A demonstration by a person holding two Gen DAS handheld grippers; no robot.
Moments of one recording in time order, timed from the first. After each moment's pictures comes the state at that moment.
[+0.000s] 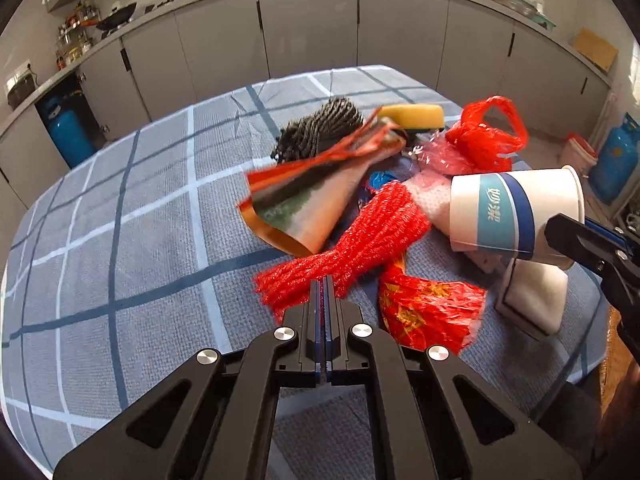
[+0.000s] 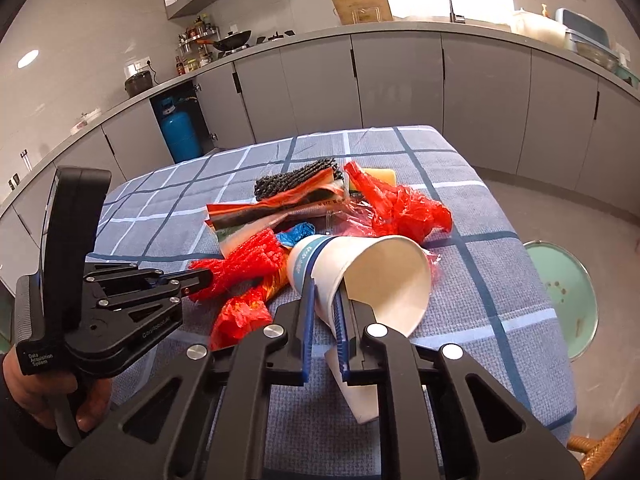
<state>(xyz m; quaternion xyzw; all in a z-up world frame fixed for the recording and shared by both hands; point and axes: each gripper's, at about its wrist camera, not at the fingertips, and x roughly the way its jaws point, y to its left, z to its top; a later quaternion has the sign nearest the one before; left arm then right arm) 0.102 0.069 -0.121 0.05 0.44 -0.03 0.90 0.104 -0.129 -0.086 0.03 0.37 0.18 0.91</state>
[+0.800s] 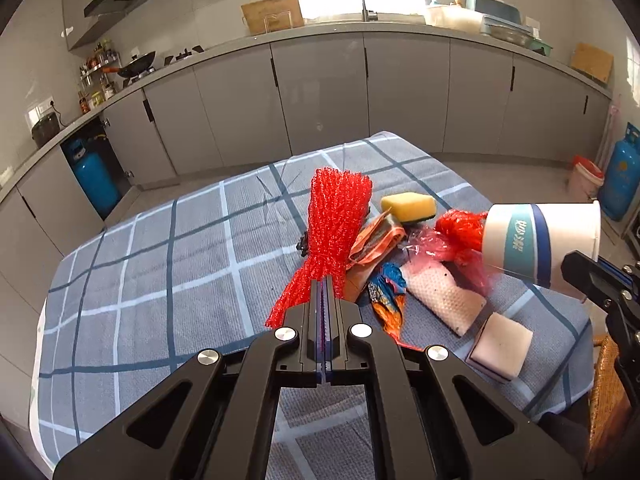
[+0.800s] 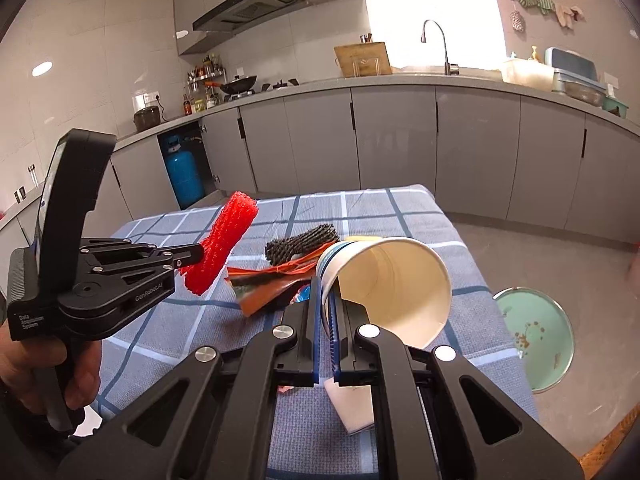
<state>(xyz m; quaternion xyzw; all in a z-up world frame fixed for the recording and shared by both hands) 0.097 0.061 -0.040 0.07 0.36 -0.01 0.93 0.078 -0.150 -0.029 0.03 0.28 0.17 0.94</state>
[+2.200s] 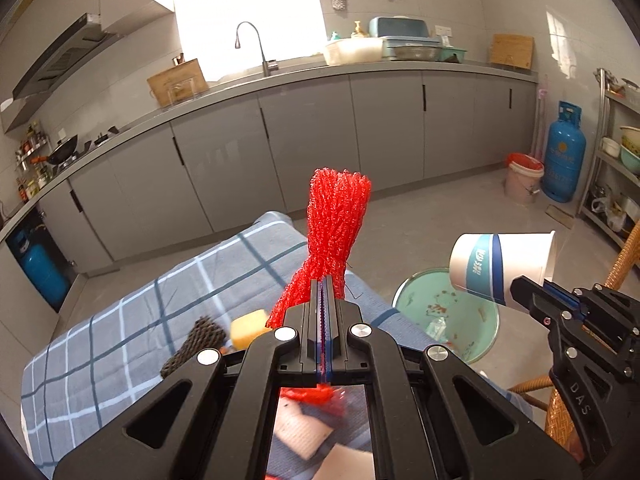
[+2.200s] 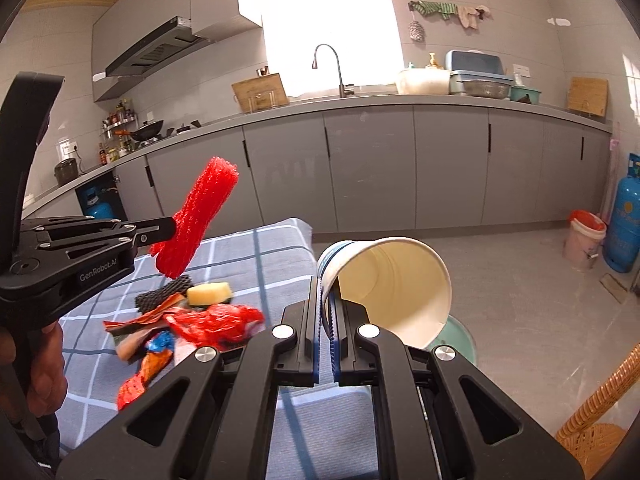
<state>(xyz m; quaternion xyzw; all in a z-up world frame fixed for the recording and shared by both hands) 0.141 -0.112 0.004 0.13 0.28 -0.14 0.94 0.106 -0.296 -0.027 0.07 0.25 0.02 0.97</state>
